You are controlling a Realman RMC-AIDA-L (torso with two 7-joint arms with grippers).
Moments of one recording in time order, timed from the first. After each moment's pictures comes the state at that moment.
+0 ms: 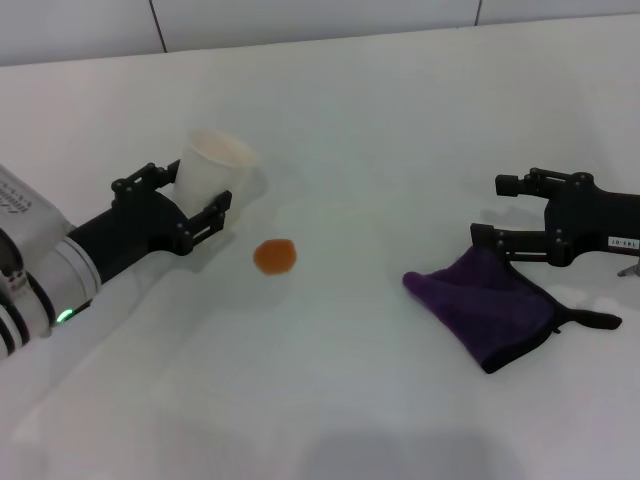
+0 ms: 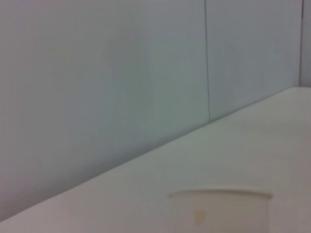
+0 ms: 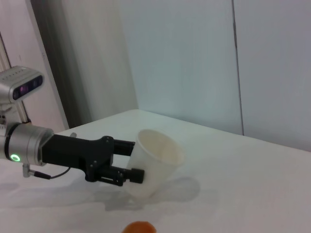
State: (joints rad) left arm -0.68 -2.09 2.84 -0.05 -0.65 1.04 -0.54; right arm 0.30 2.01 -0.92 -0.74 -1.69 -1.43 1.28
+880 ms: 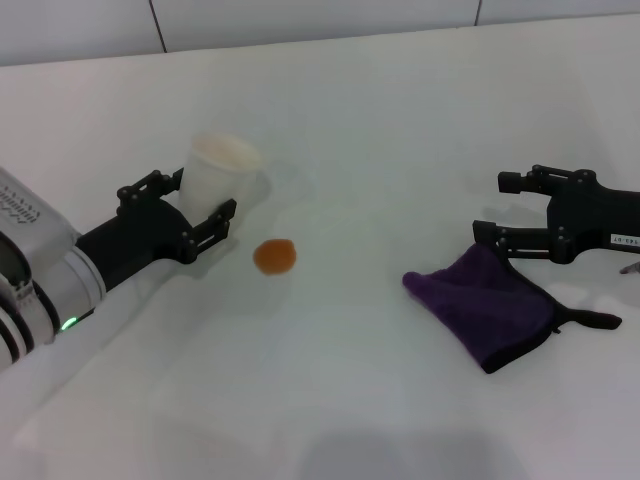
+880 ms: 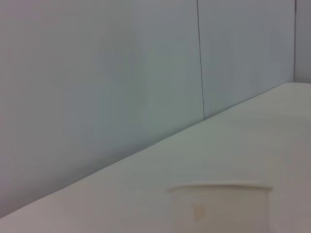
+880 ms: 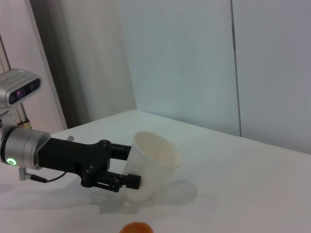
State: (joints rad) left arm -0.67 -2.08 2.84 -0.03 -0.64 1.03 -0.51; right arm 0.30 2.01 -0.91 -0.74 -1.69 -1.43 1.27
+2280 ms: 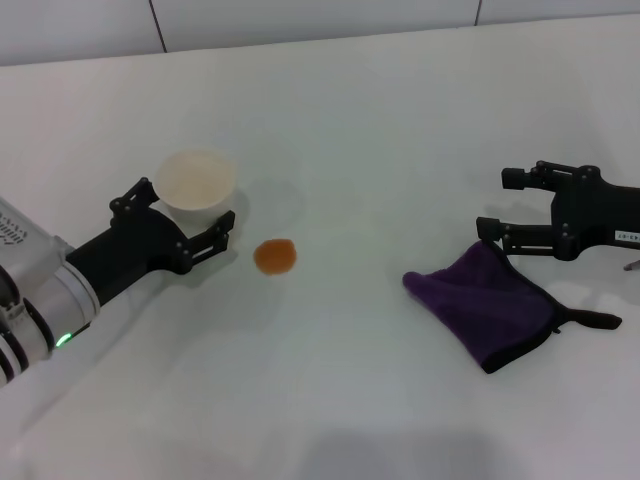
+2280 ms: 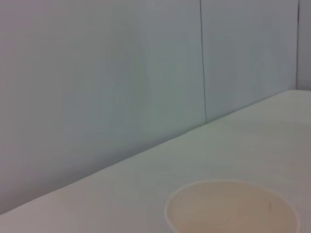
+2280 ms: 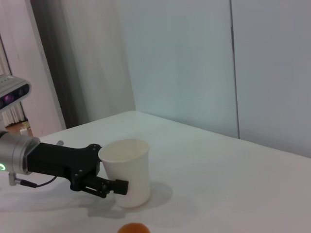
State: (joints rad) left arm -0.63 -2.08 2.84 -0.02 -0.67 1.07 -0.48; right arm 0.30 2.00 -0.91 -0.75 -1.69 -1.43 1.27
